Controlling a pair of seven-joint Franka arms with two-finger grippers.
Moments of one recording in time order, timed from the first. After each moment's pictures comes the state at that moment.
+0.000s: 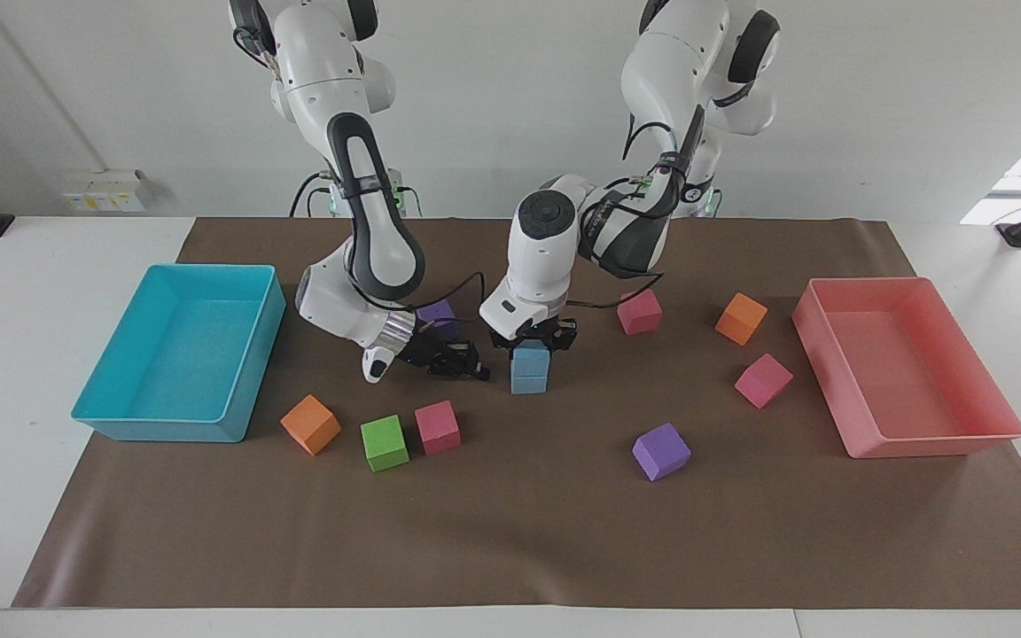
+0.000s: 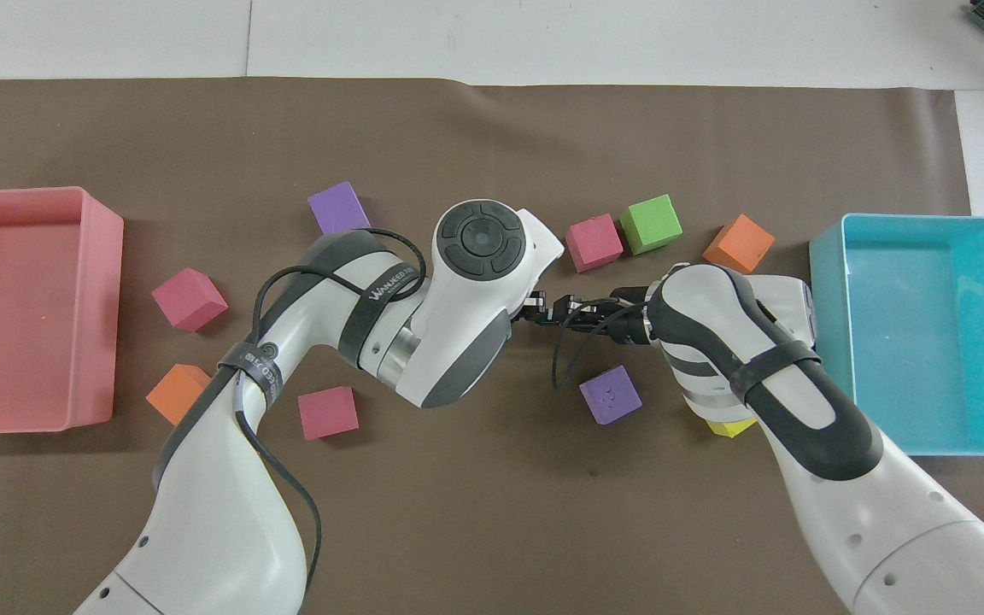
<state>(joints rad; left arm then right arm) -0.64 0.51 -0.06 -1.51 -0.01 2.03 -0.59 0.24 0.40 0.05 -2.06 1.31 2.34 -0.55</state>
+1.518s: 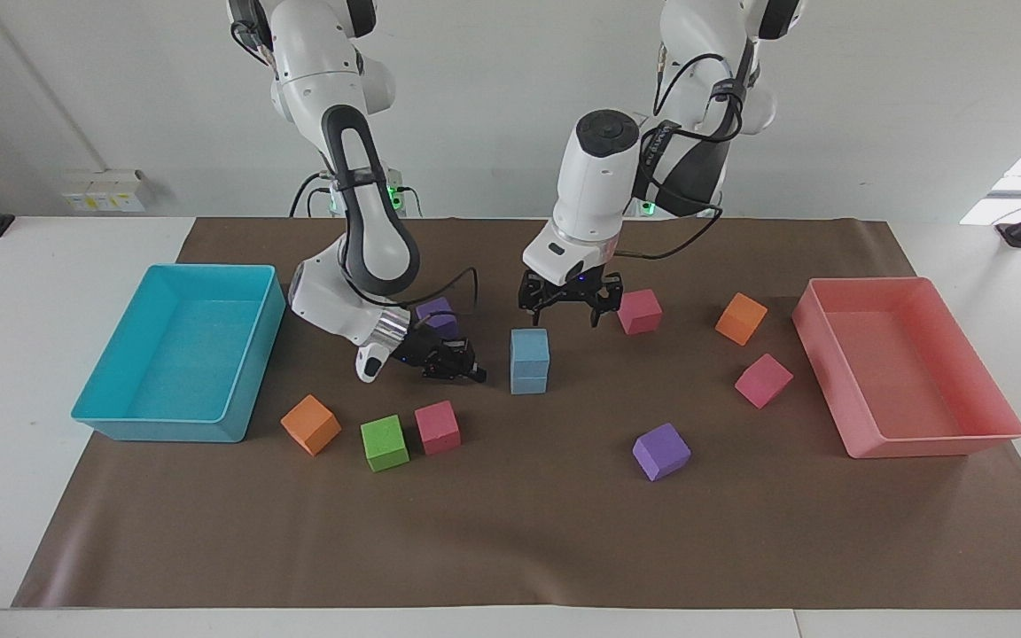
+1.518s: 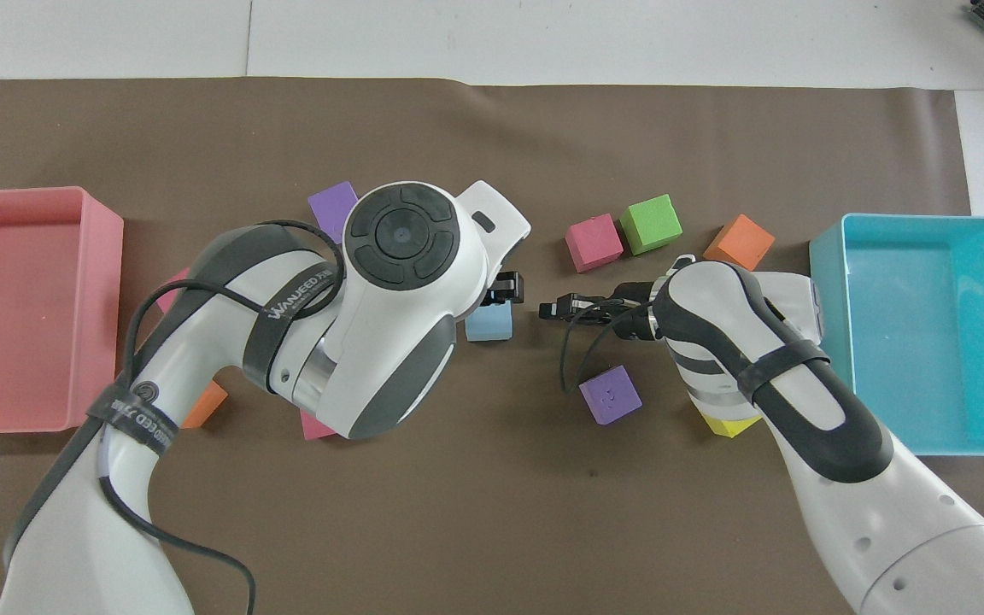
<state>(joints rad) -0.51 0.16 -0.02 -1.78 -0.01 2.00 -0.40 0.23 0.33 0.02 -2.04 1.25 2.34 -0.64</state>
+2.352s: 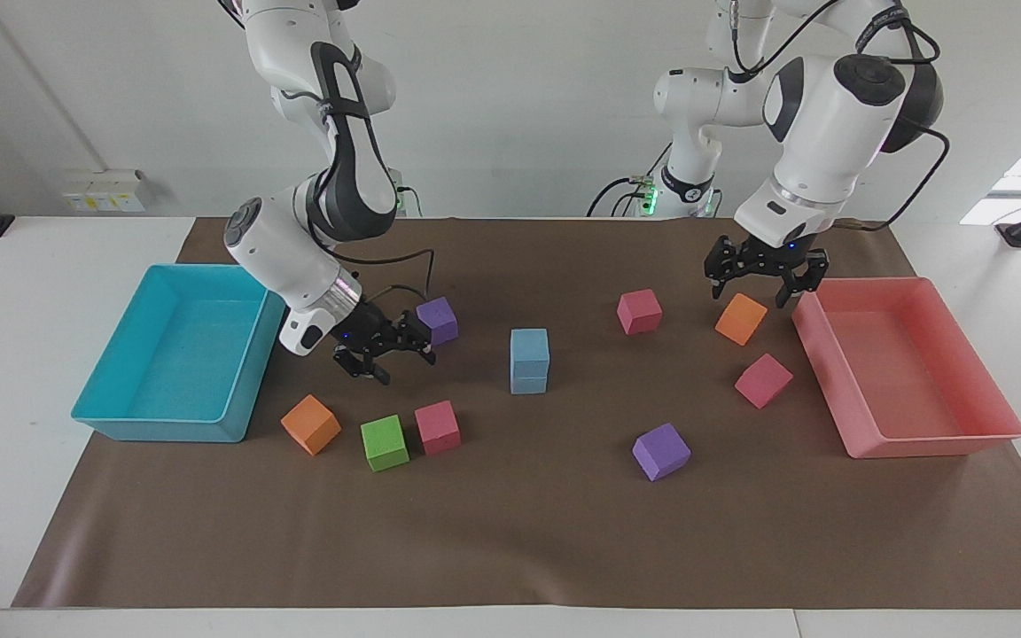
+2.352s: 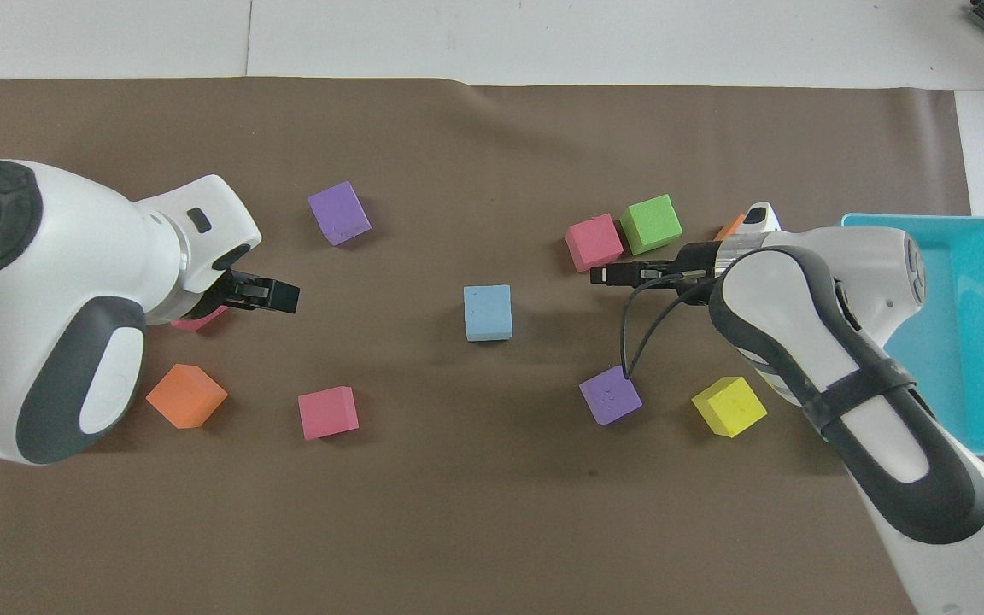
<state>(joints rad) -0.19 -0.01 -0.02 -1.77 -0.01 1.83 0.04 0.19 0.19 -0.01 -1.98 0.55 2.32 -0.24</state>
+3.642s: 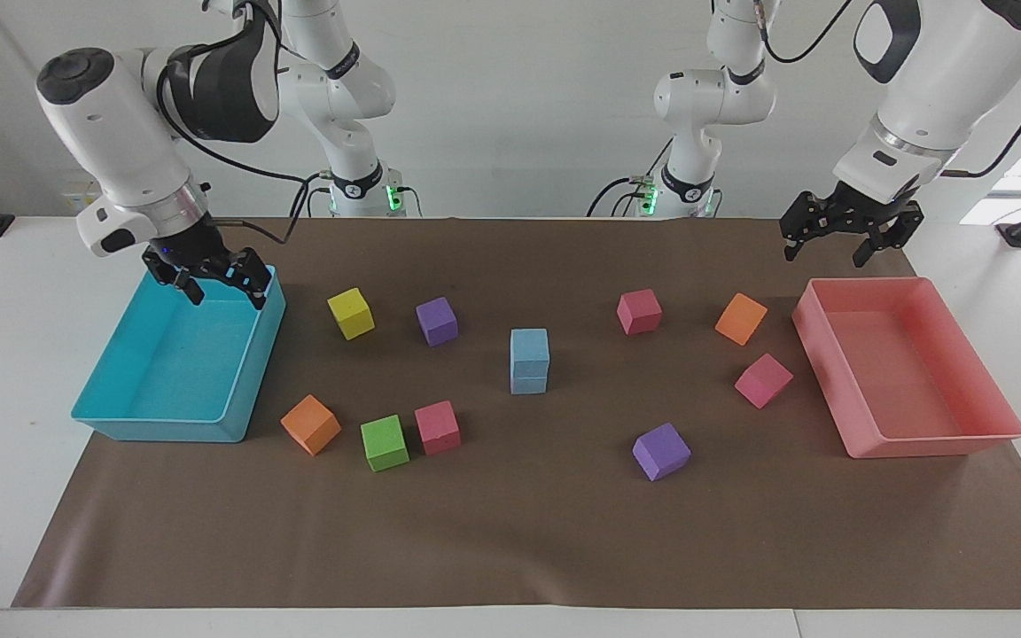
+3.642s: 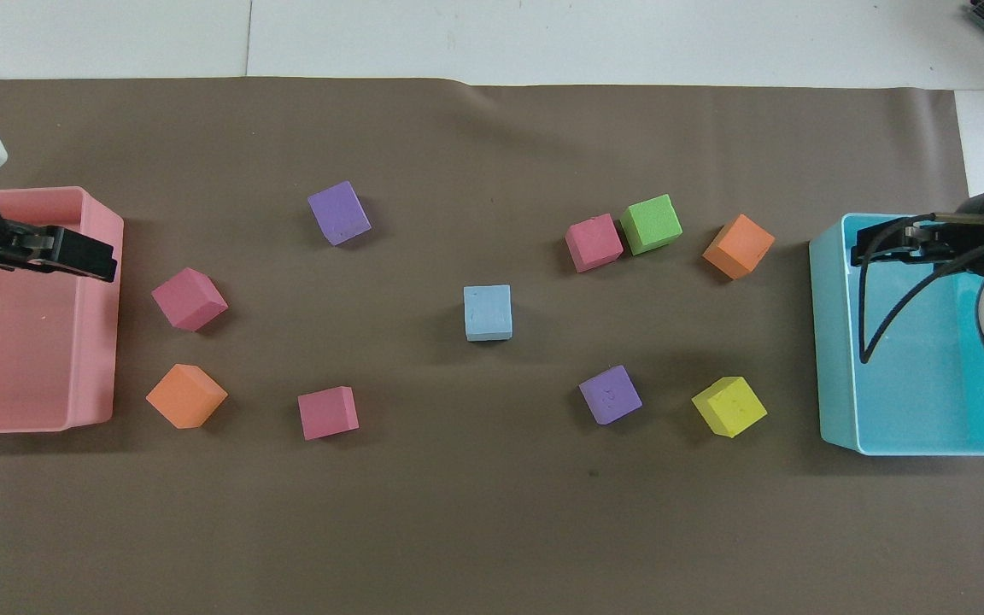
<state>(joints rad) -0.09 0.04 -0.01 -1.53 -0.01 1.55 0.07 0.00 0.04 -0.08 -1.71 0.03 1.78 0.04</state>
